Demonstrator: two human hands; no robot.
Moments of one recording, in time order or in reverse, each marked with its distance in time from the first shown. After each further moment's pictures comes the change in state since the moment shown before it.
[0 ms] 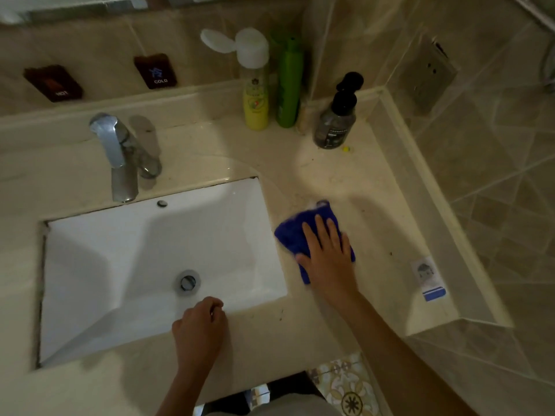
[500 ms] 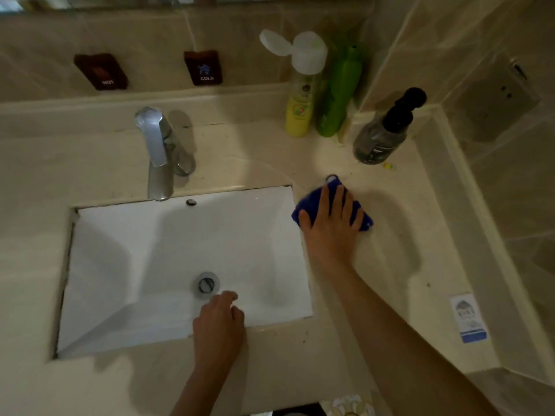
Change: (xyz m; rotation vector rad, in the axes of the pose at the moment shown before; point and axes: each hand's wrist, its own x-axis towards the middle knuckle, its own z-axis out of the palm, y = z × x) left_hand 0.021 0.005 -0.003 -0.038 0.029 0.020; right_hand 0.102 -0.063 -0.007 -0.085 0.188 0.178
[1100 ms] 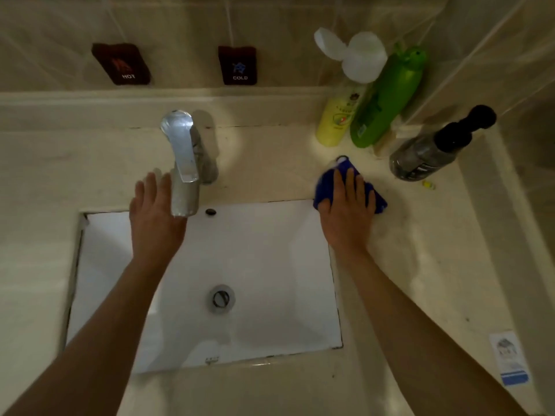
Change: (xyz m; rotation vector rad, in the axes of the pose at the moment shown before) left_hand 0.213 -0.049 -0.125 0.205 0.317 0.214; right_hand 0.067 -0.043 0.007 0.027 0.103 -0.108
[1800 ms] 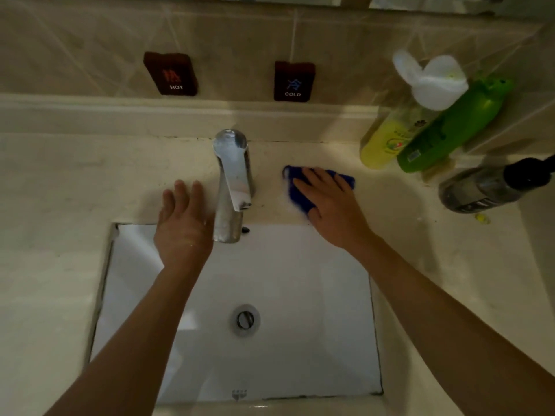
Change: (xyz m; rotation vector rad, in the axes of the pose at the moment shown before) left_hand 0.027 -0.001 -0.003 0.061 -0.176 -0.153; right_hand 0.064 -0.075 0.006 0.089 -0.127 -0.652
